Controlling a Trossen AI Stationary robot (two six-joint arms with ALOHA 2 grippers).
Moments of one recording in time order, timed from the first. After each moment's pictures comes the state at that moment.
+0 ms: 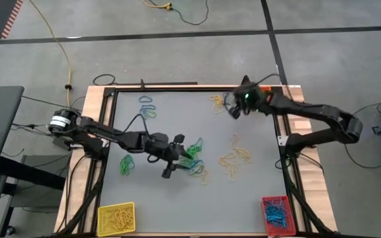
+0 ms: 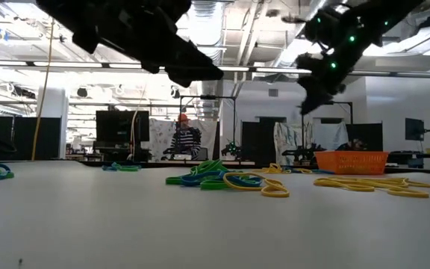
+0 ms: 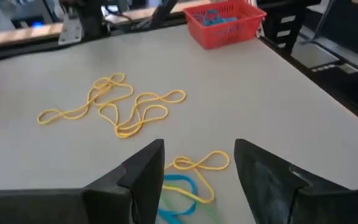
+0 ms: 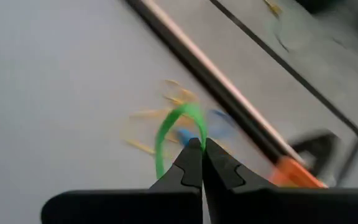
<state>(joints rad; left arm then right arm) -0.10 1.54 0.75 0.37 0.17 0.13 -0.57 1.21 0.81 -0.36 0.32 -0.02</state>
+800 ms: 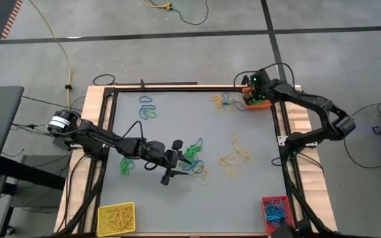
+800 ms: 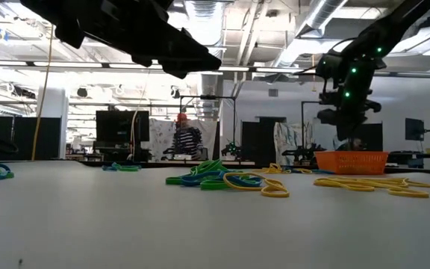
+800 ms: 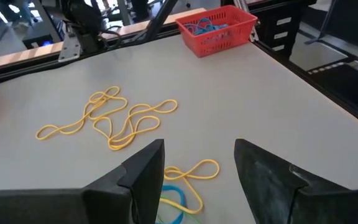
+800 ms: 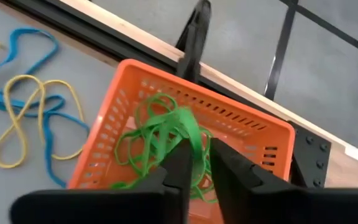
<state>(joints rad) -0.19 1.54 0.73 0.43 0.06 0.15 -0.95 1.34 0.81 -0.48 0.37 0.05</state>
